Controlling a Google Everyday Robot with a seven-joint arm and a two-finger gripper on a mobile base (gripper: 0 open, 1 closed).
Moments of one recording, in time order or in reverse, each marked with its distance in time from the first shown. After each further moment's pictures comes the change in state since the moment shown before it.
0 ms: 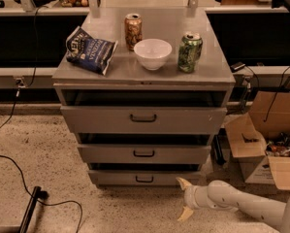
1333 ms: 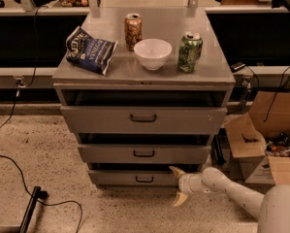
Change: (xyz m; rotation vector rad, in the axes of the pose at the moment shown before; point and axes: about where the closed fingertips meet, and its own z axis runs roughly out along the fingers) arm 0.005 -0.060 0.051 0.011 -0.077 -0.173
